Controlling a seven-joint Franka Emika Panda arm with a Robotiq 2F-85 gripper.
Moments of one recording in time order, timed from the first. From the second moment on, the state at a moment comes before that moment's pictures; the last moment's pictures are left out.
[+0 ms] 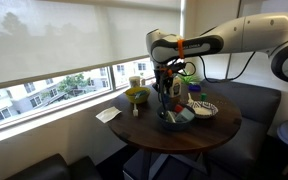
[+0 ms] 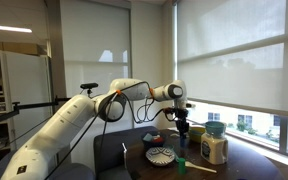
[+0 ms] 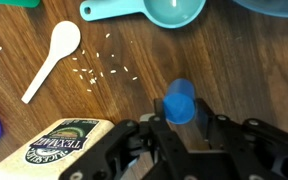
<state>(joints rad) 0.16 0.75 -0.05 -0.92 -0.18 1.58 0.41</state>
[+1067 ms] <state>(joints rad) 0.18 0.77 -0.04 -0.75 -0.18 1.55 0.41</state>
